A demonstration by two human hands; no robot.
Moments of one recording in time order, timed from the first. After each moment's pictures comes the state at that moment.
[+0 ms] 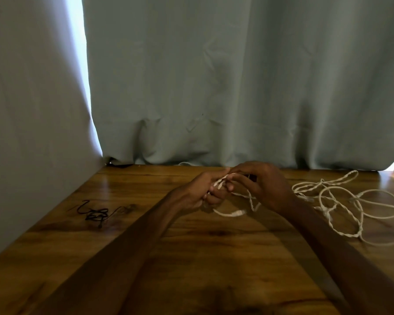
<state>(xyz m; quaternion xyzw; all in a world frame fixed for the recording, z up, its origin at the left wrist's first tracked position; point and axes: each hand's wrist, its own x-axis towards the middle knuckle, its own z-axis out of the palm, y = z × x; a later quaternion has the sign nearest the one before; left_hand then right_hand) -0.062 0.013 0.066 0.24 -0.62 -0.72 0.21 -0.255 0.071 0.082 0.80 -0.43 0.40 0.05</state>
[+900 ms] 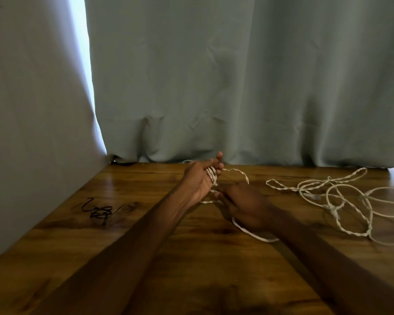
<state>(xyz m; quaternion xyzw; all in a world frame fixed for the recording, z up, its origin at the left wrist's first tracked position) -0.071 0.004 0.067 0.20 -0.38 -0.72 0.55 -0.213 0.070 0.045 0.85 -0.48 0.24 0.04</state>
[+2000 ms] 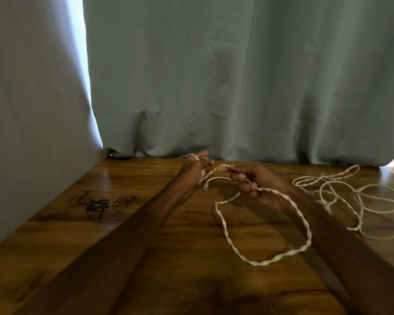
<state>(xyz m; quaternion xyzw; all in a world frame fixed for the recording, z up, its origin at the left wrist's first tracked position) -0.068 -0.011 0.063 0.39 -0.48 -0.57 0.55 -0.237 0.070 0.086 0.53 -0.41 0.41 -0.62</state>
